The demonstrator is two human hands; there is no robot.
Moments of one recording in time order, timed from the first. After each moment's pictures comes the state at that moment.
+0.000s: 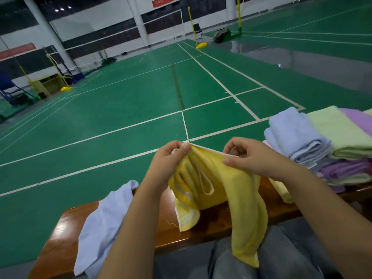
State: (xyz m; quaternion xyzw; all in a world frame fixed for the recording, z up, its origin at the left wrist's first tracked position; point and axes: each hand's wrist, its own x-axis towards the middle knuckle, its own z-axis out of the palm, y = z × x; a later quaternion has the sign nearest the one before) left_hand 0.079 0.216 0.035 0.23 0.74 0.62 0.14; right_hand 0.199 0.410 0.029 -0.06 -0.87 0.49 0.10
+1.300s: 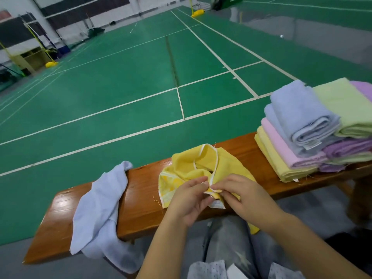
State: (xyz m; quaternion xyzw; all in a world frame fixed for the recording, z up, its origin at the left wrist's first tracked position) left_hand 0.145 0.221 -0.059 -0.07 0.57 0.71 0.40; right_hand 0.234 0.358 -0.090 0.02 -0.89 0.41 0.20
